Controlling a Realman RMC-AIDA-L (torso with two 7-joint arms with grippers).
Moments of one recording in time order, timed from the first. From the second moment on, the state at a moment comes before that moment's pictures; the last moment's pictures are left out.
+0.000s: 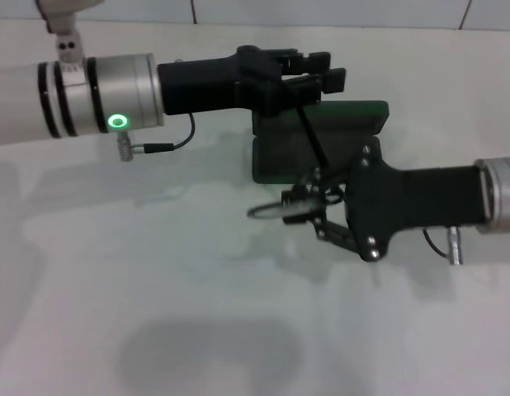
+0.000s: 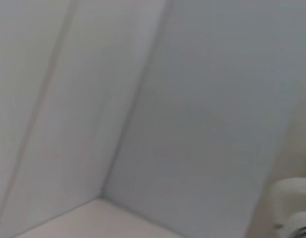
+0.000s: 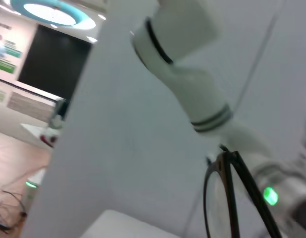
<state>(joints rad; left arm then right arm) -0.97 -2.06 2.84 -0.31 -0.42 1.65 -1.27 0.64 2.02 -1.35 -0.50 -1.36 -1.62 0.64</state>
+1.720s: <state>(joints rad) -0.84 -2.04 2.84 -0.36 -0.72 1.51 -1.18 0.44 2.03 -1.94 -0.94 -1.33 -0.40 0.87</state>
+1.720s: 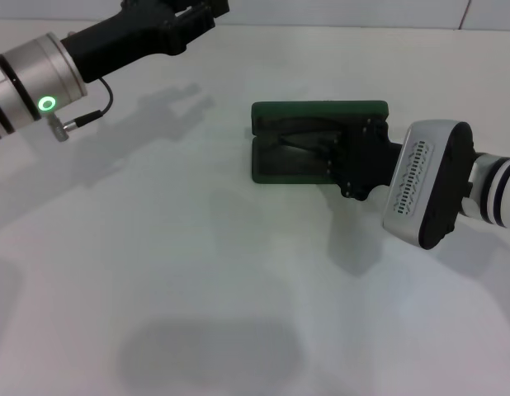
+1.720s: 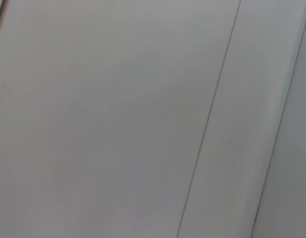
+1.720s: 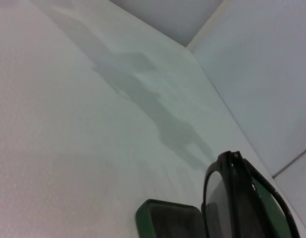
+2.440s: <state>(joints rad) -0.85 -2.05 2.84 -0.36 -0.70 1.46 -1.18 0.43 2.02 -1.83 -0.93 -1.34 -0.62 1.00</state>
